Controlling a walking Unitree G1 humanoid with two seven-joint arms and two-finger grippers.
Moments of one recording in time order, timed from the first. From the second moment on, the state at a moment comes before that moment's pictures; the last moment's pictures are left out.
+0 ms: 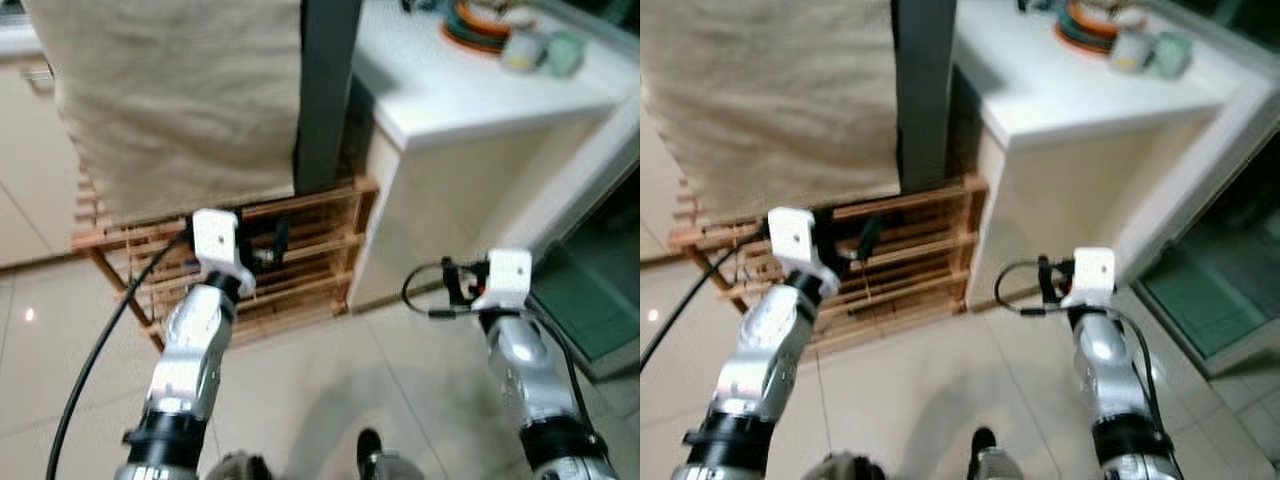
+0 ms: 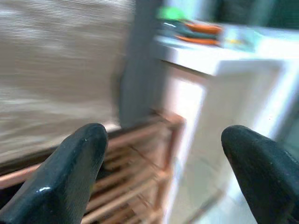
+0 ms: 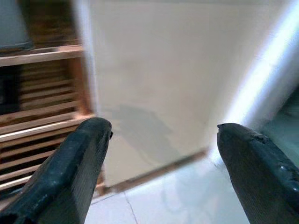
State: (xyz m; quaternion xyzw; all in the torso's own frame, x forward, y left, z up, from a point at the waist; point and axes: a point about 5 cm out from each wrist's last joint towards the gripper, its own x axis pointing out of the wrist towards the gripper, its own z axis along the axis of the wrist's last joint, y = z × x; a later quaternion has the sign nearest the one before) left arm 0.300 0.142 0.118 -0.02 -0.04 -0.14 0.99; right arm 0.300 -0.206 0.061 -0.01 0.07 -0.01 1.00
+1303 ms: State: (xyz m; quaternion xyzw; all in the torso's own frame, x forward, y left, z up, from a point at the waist) left arm 0.317 0.141 0.106 -0.01 0.02 -0.09 1.00; right arm 0.299 -0.190 0.067 0.00 0.02 0.00 1.00
